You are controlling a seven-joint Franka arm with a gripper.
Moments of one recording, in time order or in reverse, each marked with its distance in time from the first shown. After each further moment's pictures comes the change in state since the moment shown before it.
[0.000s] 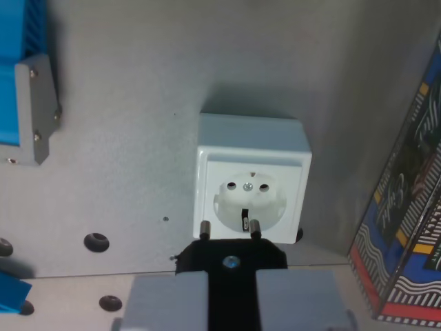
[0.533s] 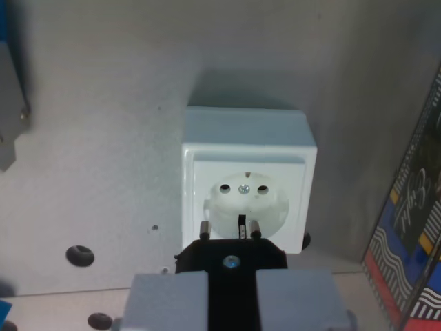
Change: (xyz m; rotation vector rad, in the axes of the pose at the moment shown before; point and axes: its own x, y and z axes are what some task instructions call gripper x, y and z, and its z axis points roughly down) arm -0.014 0.005 0.028 0.003 0.000 0.035
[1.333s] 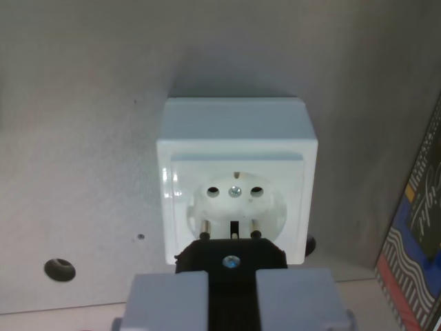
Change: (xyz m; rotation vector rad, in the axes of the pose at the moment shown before) arm -0.012 0.005 0.023 0.000 -0.003 0.034
